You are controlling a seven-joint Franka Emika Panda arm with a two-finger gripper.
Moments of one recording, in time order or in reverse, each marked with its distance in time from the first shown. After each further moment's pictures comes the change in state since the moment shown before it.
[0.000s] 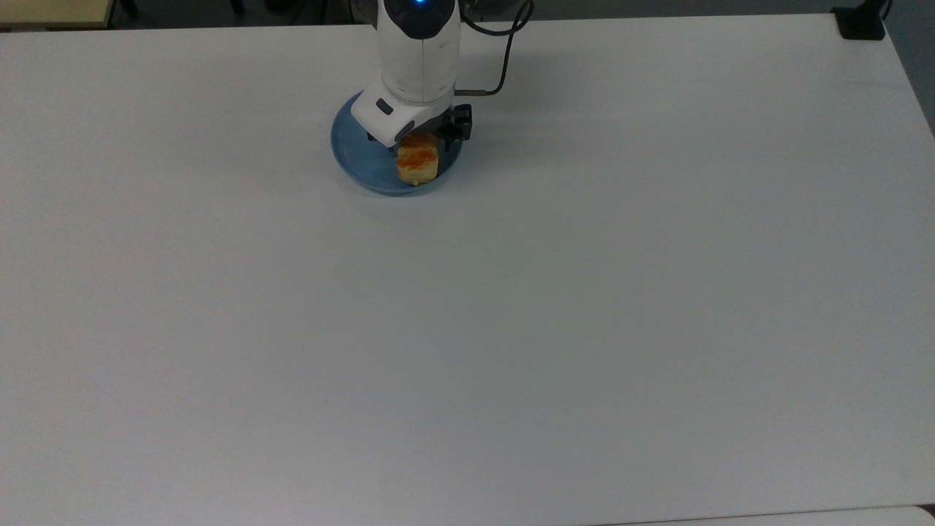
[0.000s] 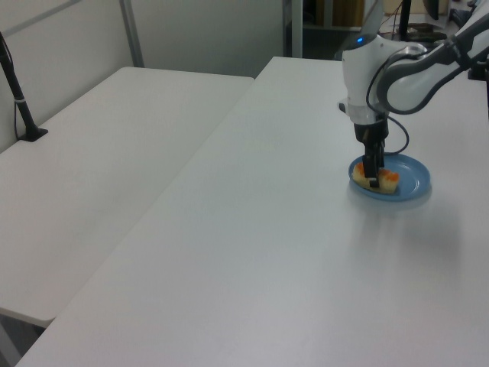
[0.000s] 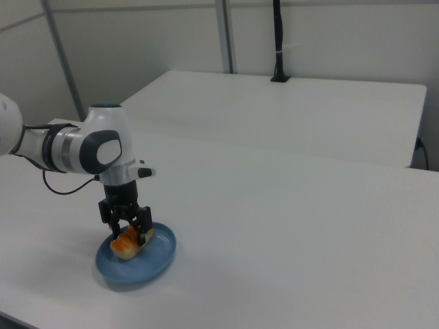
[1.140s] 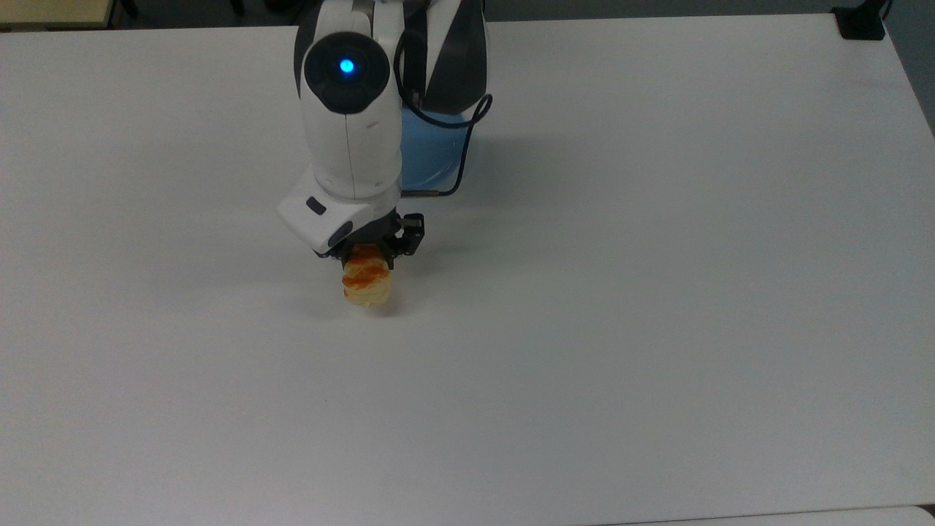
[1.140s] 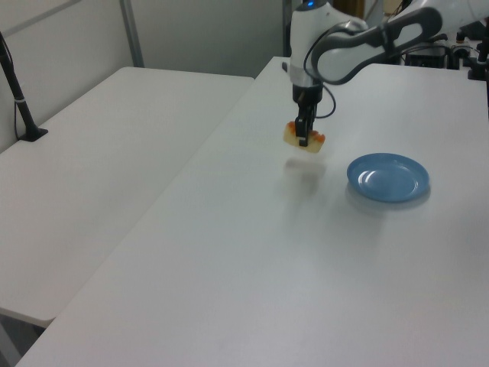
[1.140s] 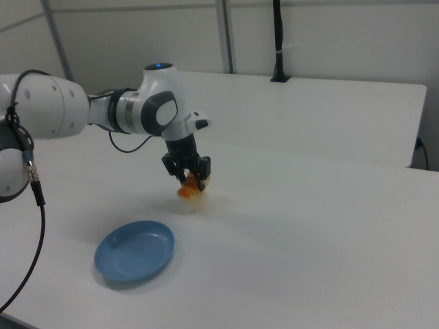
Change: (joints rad) arm -0.123 0.390 0.011 0.648 -0.004 -0.023 -0.132
